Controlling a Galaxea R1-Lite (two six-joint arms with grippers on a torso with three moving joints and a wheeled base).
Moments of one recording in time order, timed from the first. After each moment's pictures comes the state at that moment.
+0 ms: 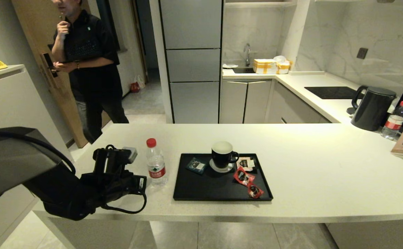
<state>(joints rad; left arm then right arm) -0.22 2.09 -0.70 -0.74 0.04 -0.01 0.01 0.00 0.00 0.00 0.00 -0.02</state>
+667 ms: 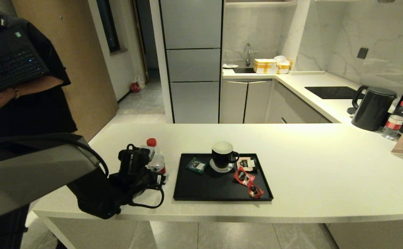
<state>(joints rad) -0.32 2.25 -0.82 -0.87 0.18 0.00 0.01 0.00 0.00 0.00 0.00 -0.02</state>
